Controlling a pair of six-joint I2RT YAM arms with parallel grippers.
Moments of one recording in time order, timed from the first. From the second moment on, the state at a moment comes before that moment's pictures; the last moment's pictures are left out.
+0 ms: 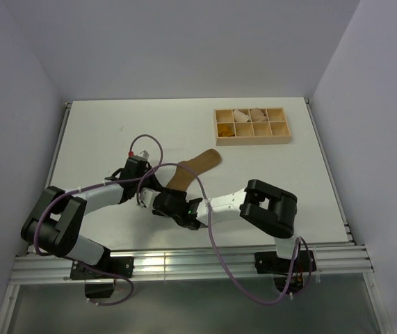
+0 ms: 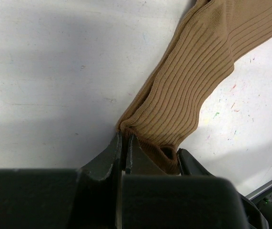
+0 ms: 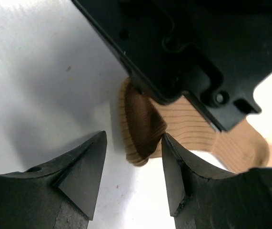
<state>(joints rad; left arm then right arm) -0.45 1.48 0.61 0.02 0.16 -0.78 1.22 1.91 1.02 0.11 0.50 -0.38</state>
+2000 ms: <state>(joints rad) -0.40 1.24 0.43 0.17 0.12 -0.98 0.60 2.03 1.07 0.10 -0.86 0.29</state>
